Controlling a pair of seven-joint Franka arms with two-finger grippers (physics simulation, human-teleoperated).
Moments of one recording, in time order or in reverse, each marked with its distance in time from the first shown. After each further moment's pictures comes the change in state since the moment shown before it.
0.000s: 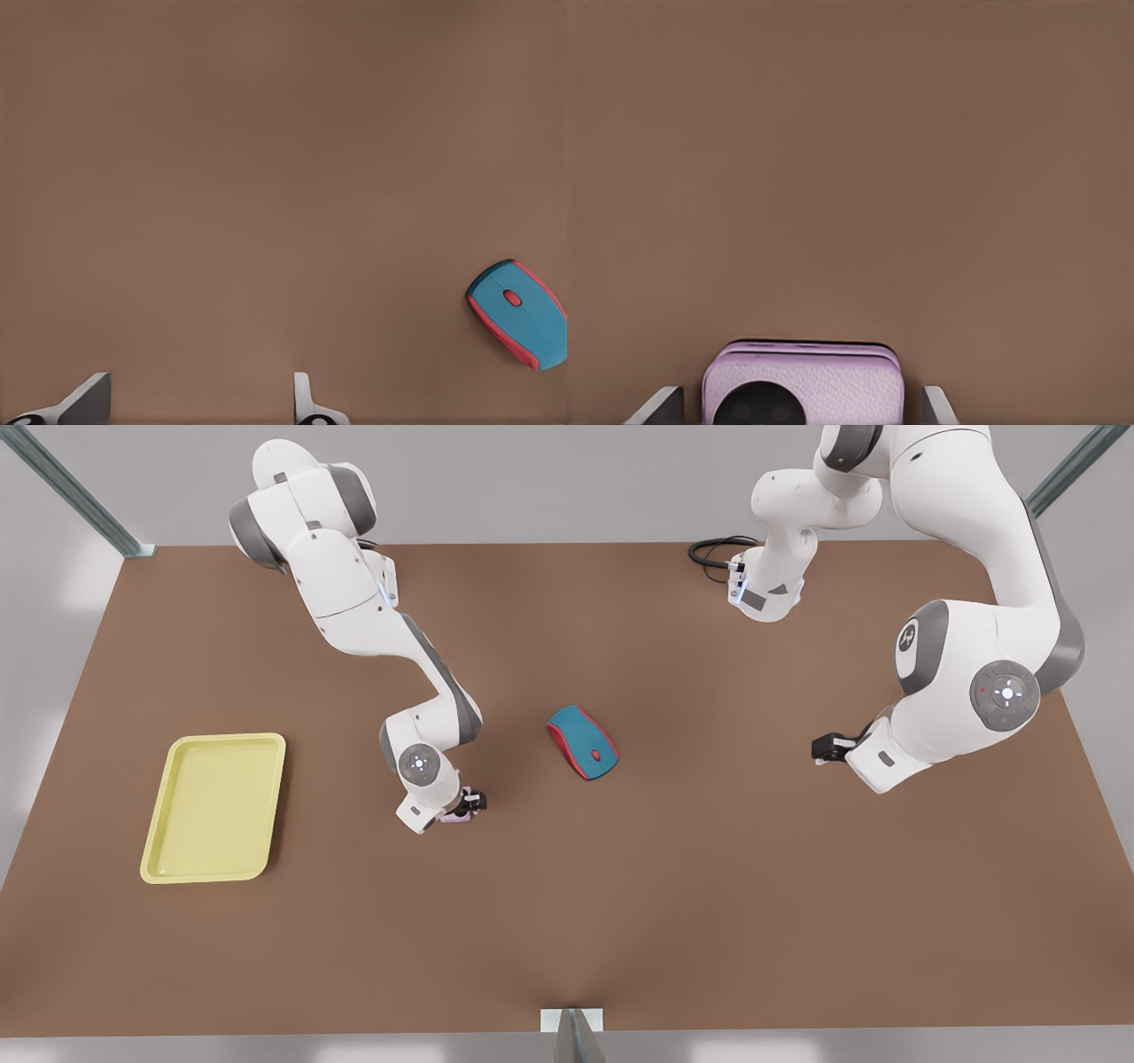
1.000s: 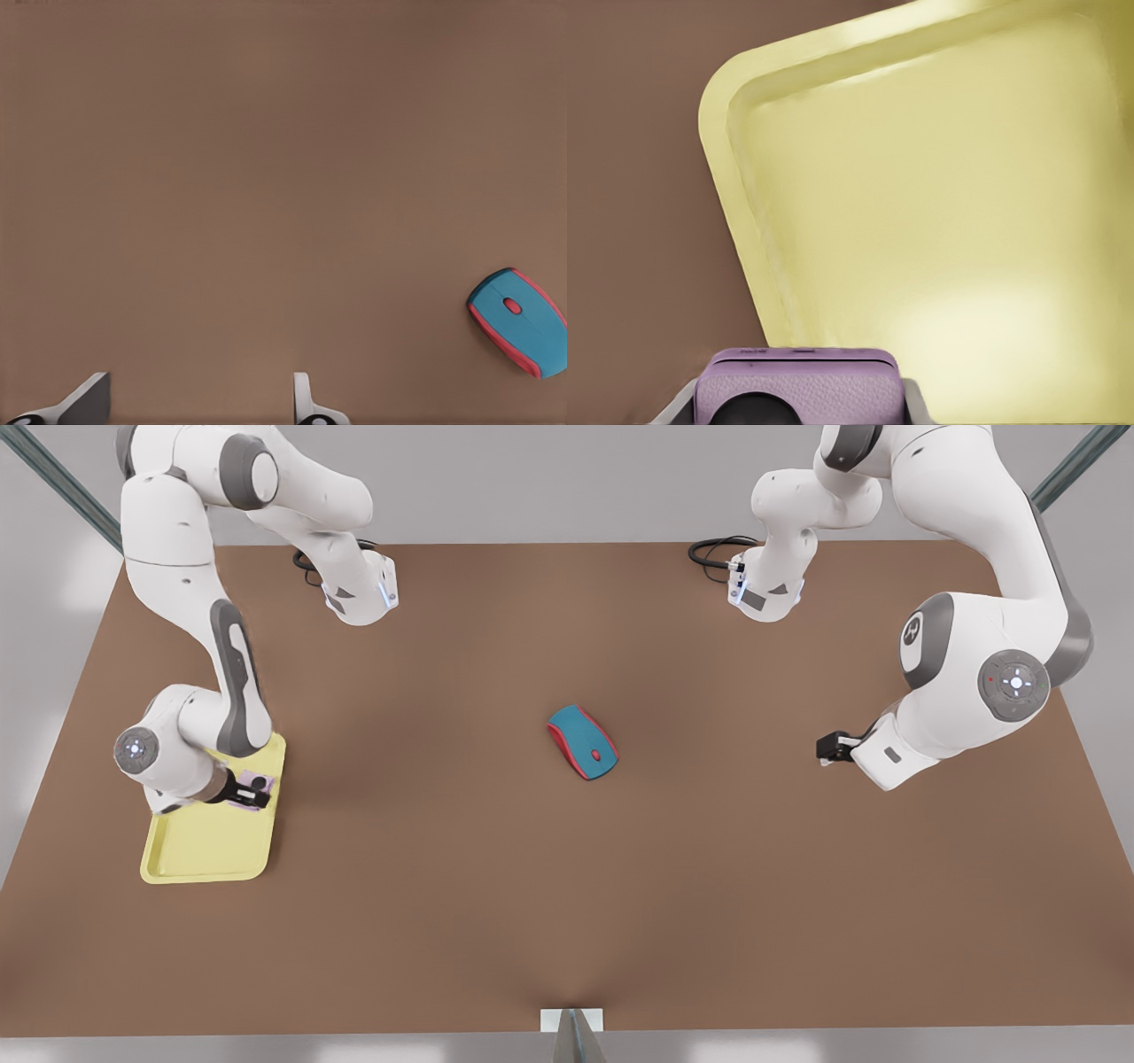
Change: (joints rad) left arm 0.000 -0.003 0.000 0.026 0.009 0.002 0.004; right arm -0.526 -0.267 -0.220 -0.203 0.007 -0.111 -0.388
